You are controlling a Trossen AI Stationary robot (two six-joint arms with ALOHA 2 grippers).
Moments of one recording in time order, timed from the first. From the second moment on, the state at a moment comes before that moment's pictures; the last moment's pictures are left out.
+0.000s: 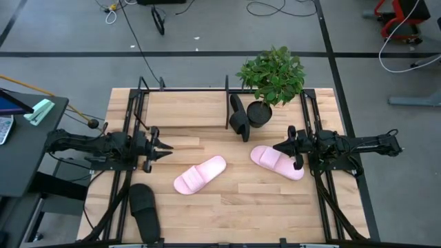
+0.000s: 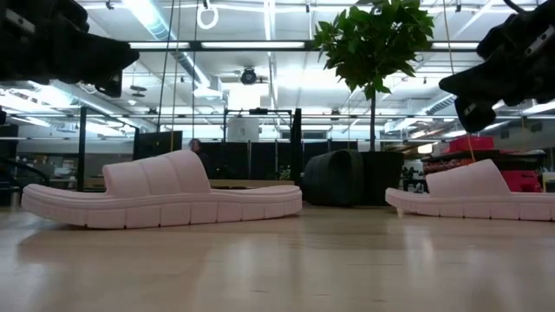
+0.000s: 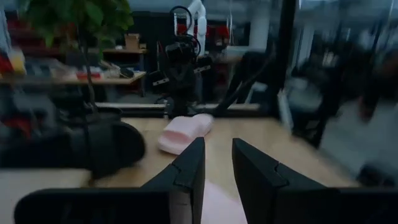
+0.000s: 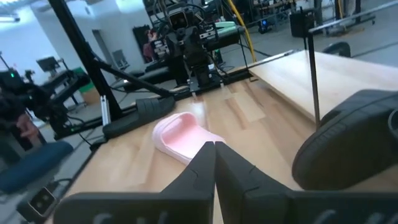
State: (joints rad) left arm -0.12 0.16 0.01 0.24 -0.07 -0.09; right arm 0.04 0.09 0.01 0.02 0.04 0.36
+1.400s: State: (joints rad) left arm -0.12 0.83 0.86 0.07 -0.13 -0.04; right arm 0.04 0.25 0.83 -0.48 -0.04 -0.03
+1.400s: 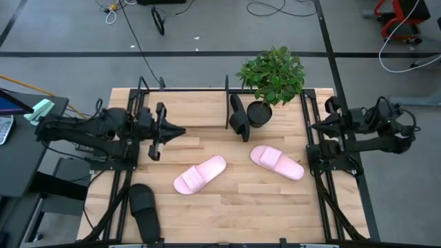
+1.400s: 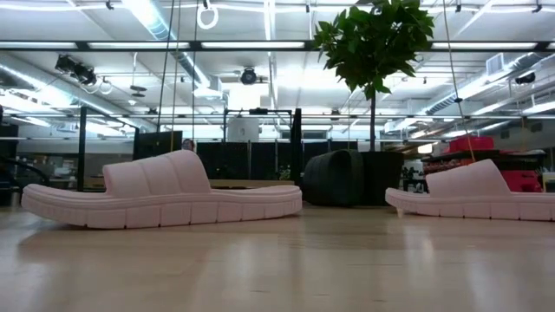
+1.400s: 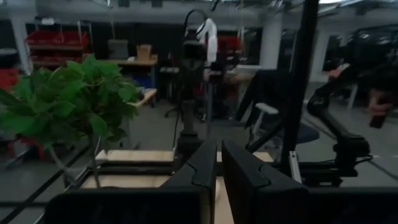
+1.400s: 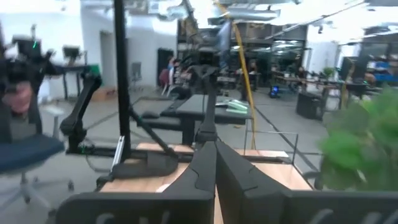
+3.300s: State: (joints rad) left arm -0.04 0.88 1.09 -0.33 -0.13 -0.18; right arm 0.04 0.94 1.48 -1.26 0.09 0.35
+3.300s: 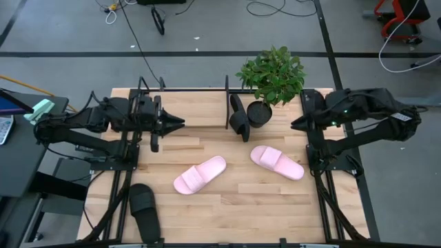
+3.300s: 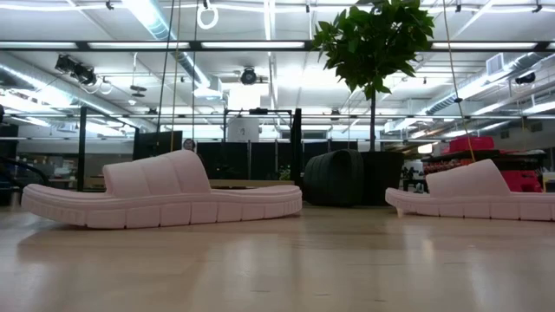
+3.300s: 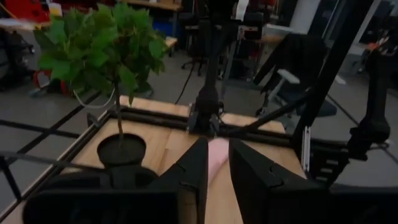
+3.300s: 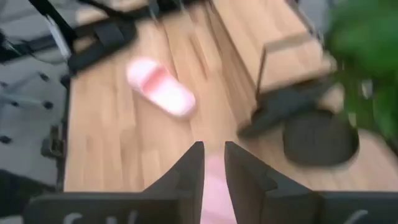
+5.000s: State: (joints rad) left arm -0.04 0.88 1.09 -0.56 -0.13 -0.23; right arm 0.04 0.94 0.60 -1.03 -0.09 0.63
